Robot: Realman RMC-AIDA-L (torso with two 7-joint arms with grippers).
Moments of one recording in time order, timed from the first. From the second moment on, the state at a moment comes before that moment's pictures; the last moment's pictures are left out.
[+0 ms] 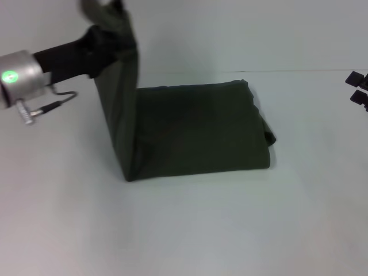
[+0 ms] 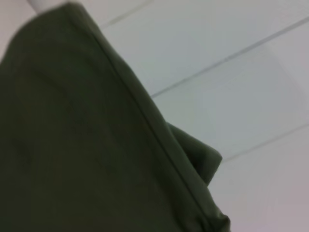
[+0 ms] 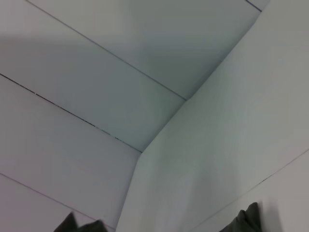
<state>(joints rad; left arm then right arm) -0.72 -2.11 0.50 0.72 1.91 1.33 -2.42 0.46 1.96 -0.55 -0.51 -1.69 -1.31 2.11</state>
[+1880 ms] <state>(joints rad) -0.53 -2.07 0.74 0.72 1.67 1.43 -2.43 0.59 1.88 -0.56 -0.52 -2.02 -1.32 2.24</state>
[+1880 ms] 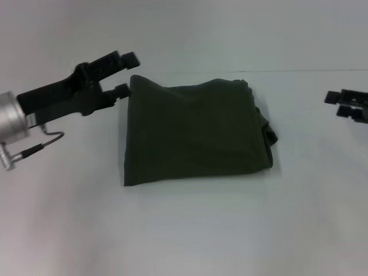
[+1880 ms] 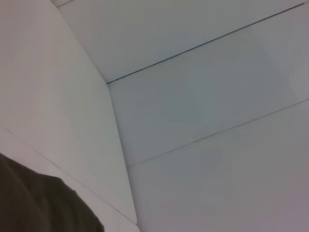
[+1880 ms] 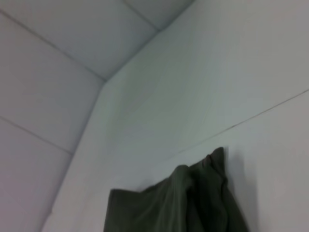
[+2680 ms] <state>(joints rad) -0.50 -2.06 0.61 0.77 1.88 1.46 -2.40 0.91 1.97 -0.76 -0.61 -2.45 -1.10 2.58</state>
